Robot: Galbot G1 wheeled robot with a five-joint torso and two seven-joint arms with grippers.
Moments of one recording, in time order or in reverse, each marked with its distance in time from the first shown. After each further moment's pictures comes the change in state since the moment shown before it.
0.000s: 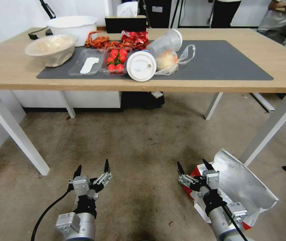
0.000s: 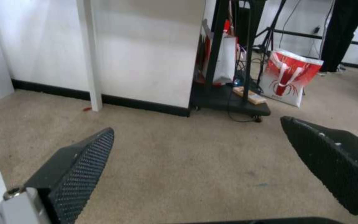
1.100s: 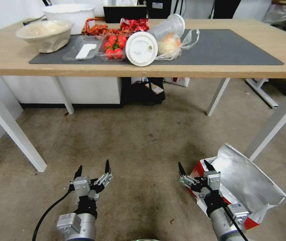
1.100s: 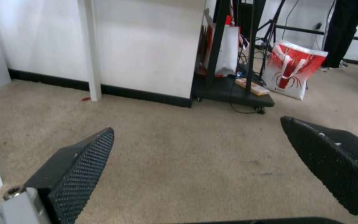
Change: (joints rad) left arm -0.002 0.003 -0.001 0.008 -0.007 -0.008 0.000; right arm -0.005 -0.004 0.009 0.008 0.002 -0.001 0.000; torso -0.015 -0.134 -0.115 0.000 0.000
